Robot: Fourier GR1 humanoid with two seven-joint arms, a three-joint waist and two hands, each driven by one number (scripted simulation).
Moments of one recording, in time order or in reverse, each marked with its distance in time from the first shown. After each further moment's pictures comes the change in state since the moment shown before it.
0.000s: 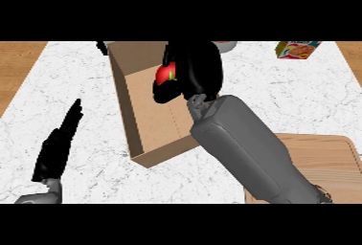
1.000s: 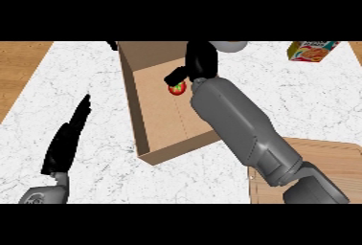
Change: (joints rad) left arm -0.046 -0.013 -0.020 0.032 -0.014 -0.014 -0.012; right arm -0.217 0.001 0.032 0.717 -0.415 -0.400 -0.287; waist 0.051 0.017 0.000
